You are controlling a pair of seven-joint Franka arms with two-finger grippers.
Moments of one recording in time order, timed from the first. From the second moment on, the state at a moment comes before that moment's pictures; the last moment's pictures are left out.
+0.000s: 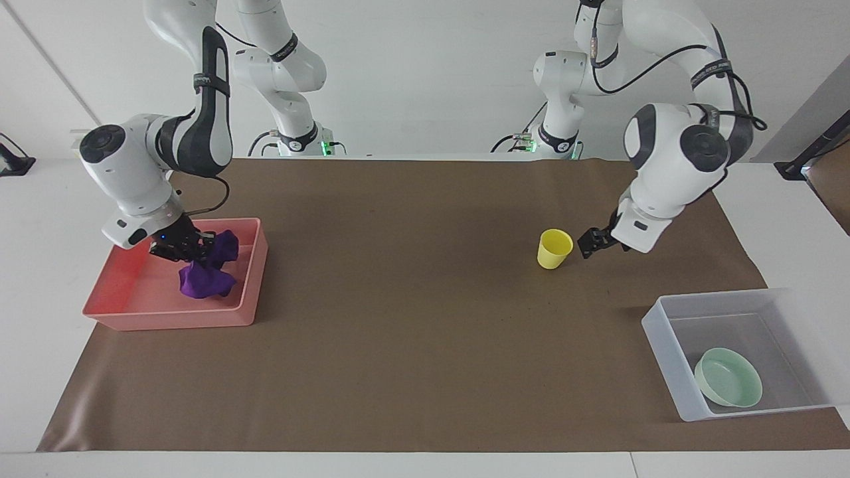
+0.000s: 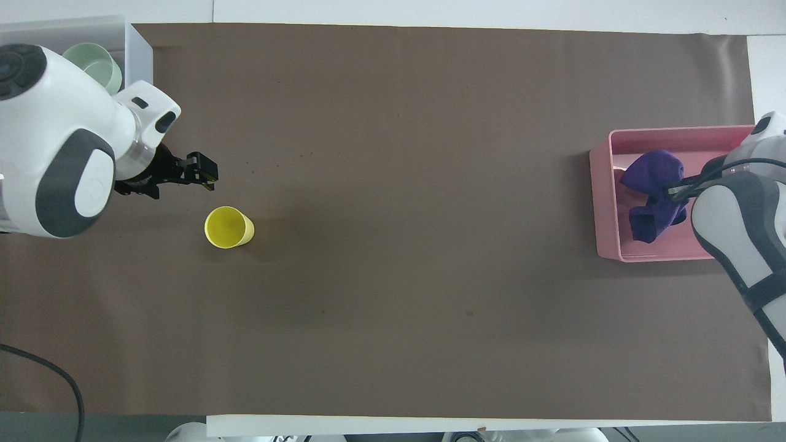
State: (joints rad) left arm -0.35 0.08 0.06 -1.99 -0.03 1.93 -0.30; right arm -0.11 0.10 -0.12 -2.14 0.03 2.25 -0.41
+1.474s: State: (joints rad) left arm -0.27 0.05 0.09 -1.87 -0.04 1.93 -0.35; right arm 0.09 -0.01 -0.07 -1.95 0.03 1.89 -0.10
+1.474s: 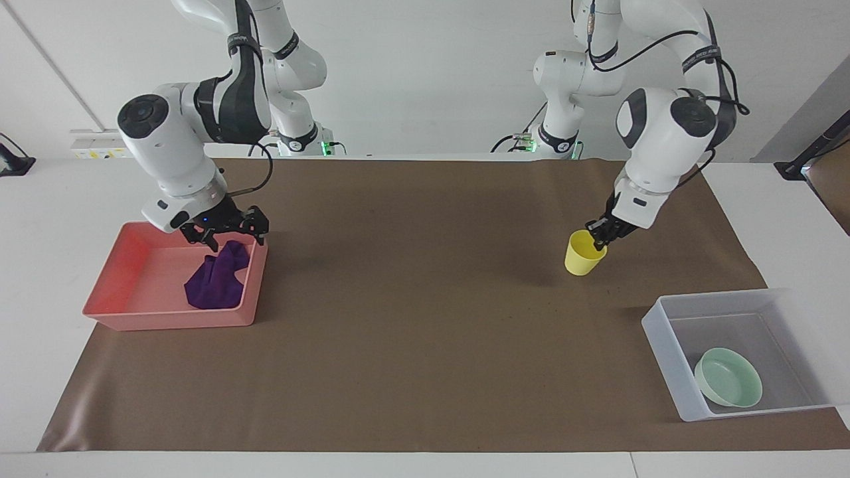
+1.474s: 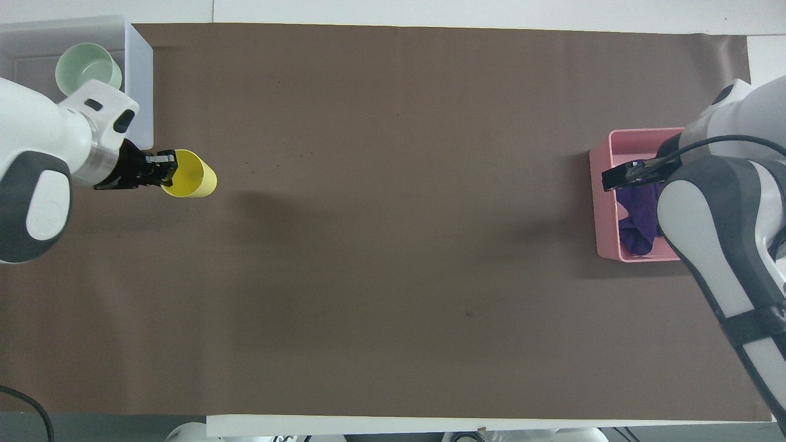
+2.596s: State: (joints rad) left arm 0.08 0.55 0.09 -1.45 -0.10 2.31 -0.22; right arm 0.09 -0.15 -0.08 -1.71 0.03 1.38 -0.09
